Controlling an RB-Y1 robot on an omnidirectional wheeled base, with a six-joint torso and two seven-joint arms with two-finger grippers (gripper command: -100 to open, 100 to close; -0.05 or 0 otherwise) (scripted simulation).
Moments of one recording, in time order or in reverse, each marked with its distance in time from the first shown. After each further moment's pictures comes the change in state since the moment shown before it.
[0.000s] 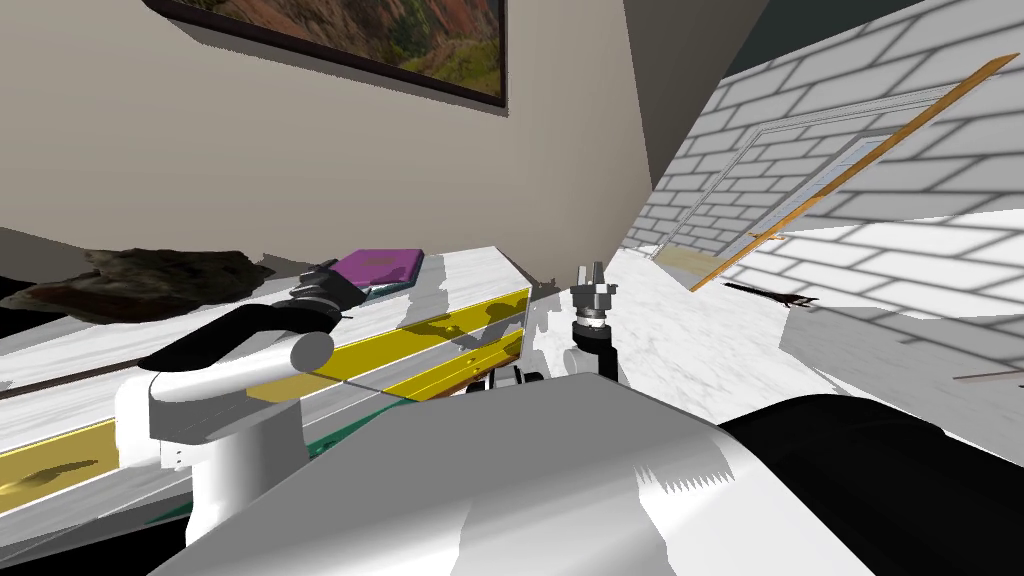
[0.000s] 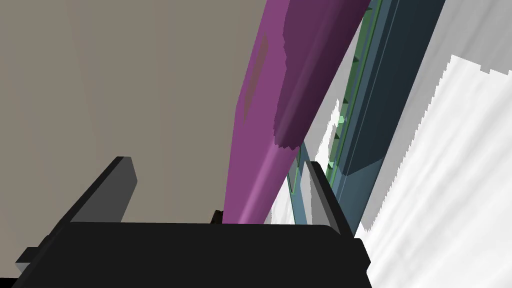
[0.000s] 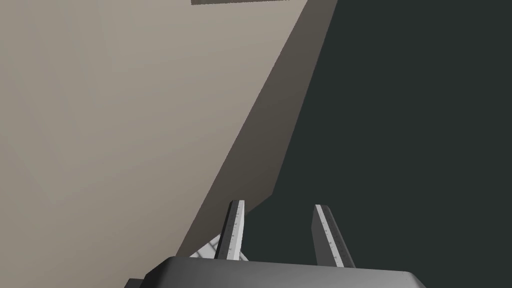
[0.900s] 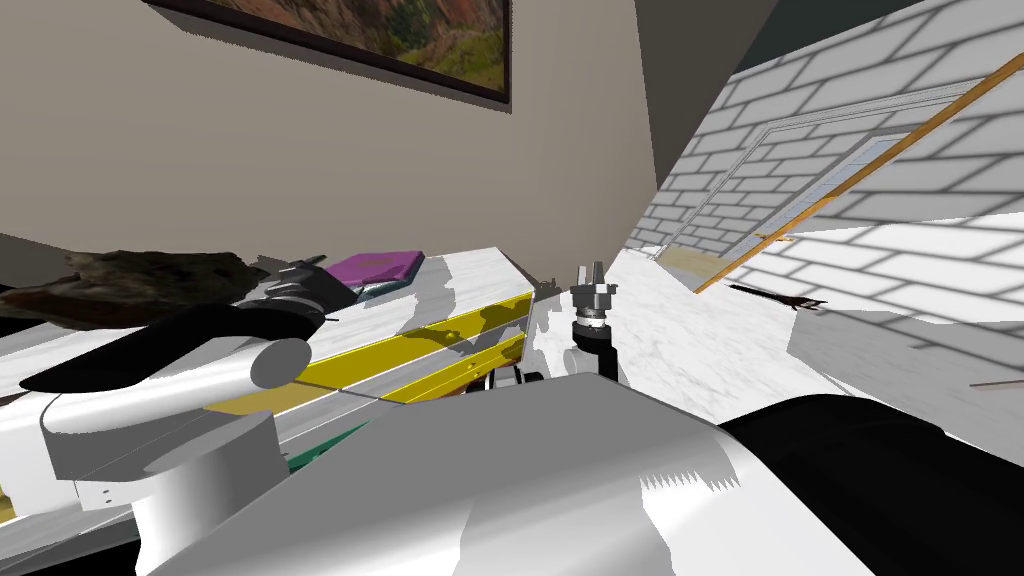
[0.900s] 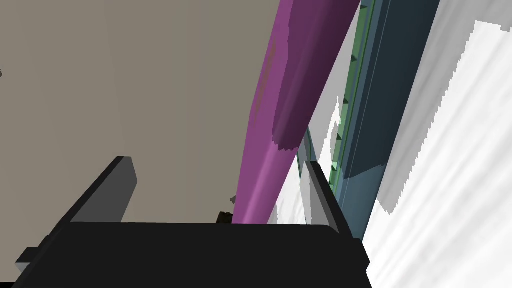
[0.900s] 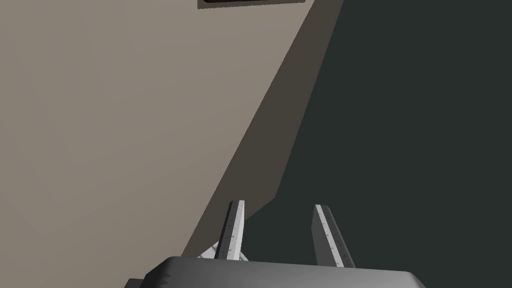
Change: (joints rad) left arm 0.021 0.028 0.045 -0.131 0.038 0.132 0.039; right arm 0.000 0.000 0.000 0.000 0.000 0.000 0.000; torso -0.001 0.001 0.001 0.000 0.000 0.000
